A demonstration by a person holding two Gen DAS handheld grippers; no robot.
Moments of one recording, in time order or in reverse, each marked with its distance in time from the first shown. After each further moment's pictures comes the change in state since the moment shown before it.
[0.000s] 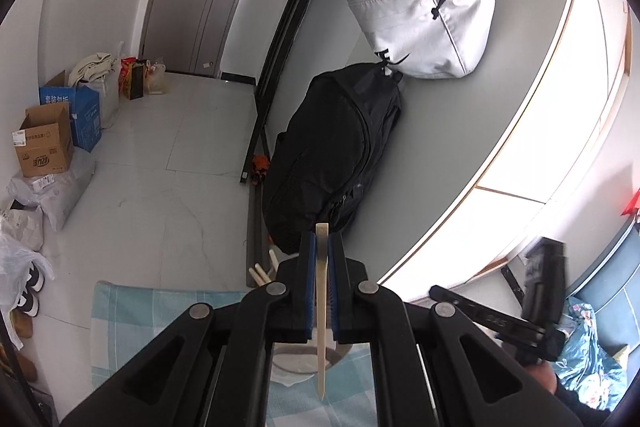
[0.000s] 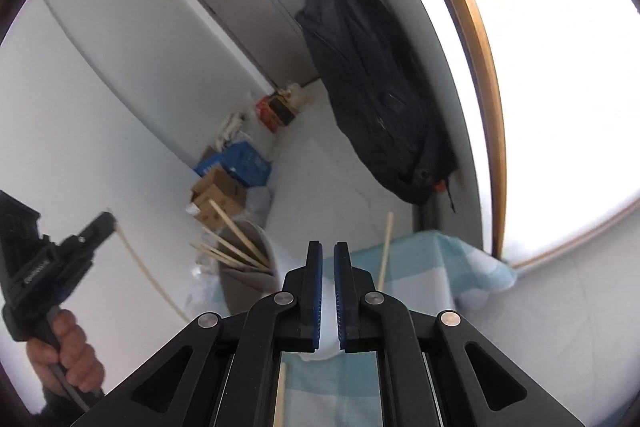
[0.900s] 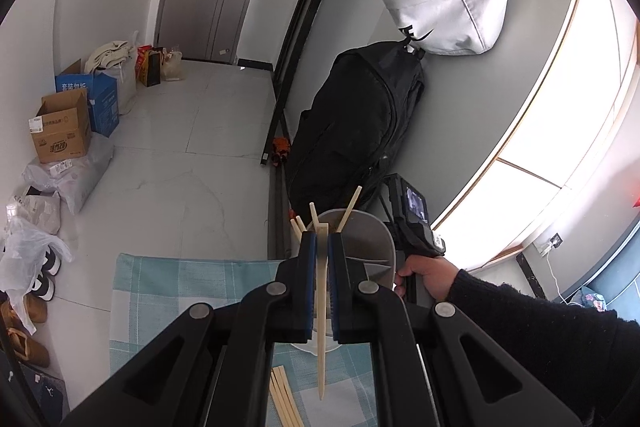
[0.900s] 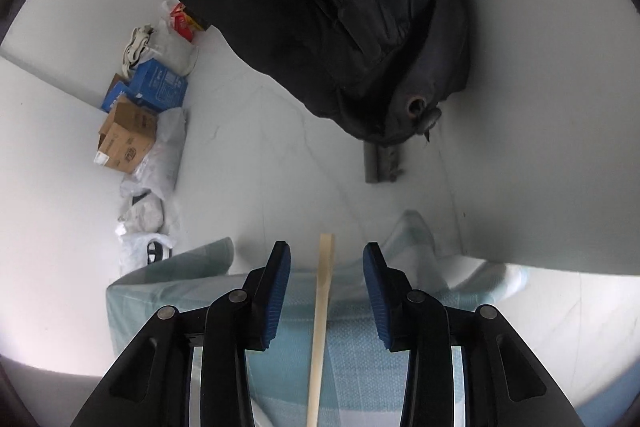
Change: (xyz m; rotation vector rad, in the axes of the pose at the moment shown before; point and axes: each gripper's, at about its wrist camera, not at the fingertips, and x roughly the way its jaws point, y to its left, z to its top) left arm 0.009 0.011 -0.005 0.002 0.054 0.058; right arm 0.216 -0.040 0.050 0.074 0.359 -0.169
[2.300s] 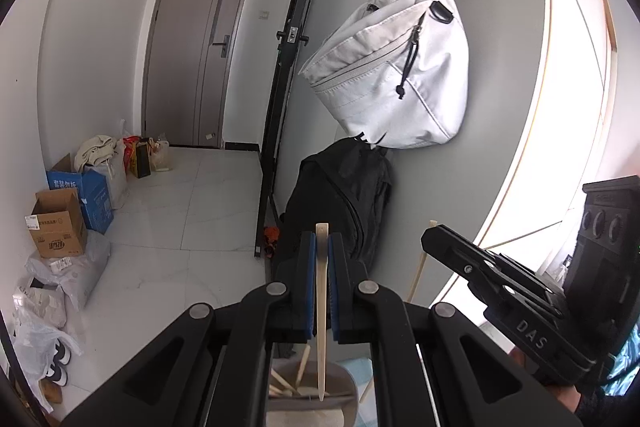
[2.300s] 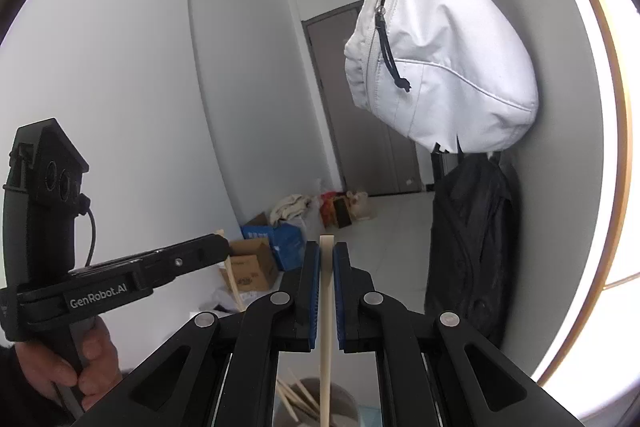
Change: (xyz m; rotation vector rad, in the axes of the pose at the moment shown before) left arm -0.012 -0.057 0.066 0.139 -0.267 0.012; right arm -0.291 0.150 -0.087 -0.523 -0.851 0.261
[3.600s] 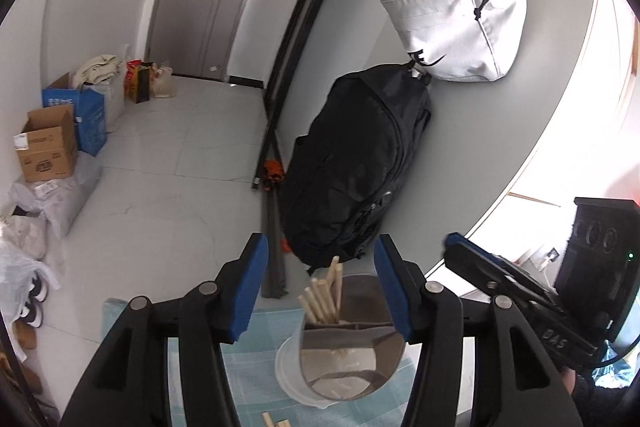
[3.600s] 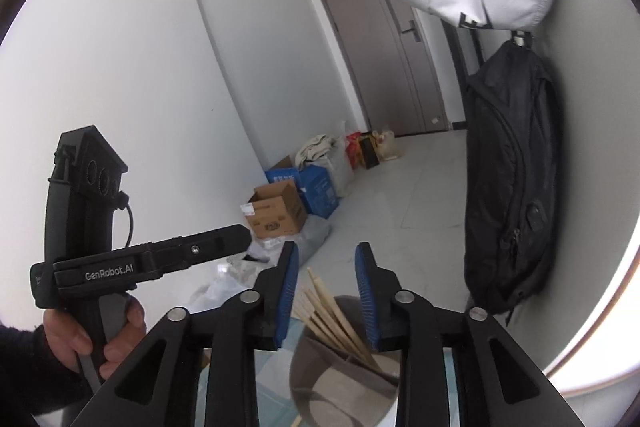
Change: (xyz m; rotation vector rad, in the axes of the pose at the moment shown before) left arm 0.019 0.062 -0.060 -0.141 0.197 -0.035; right arm 0.024 -0.008 -0.092 0.087 0.196 0.100
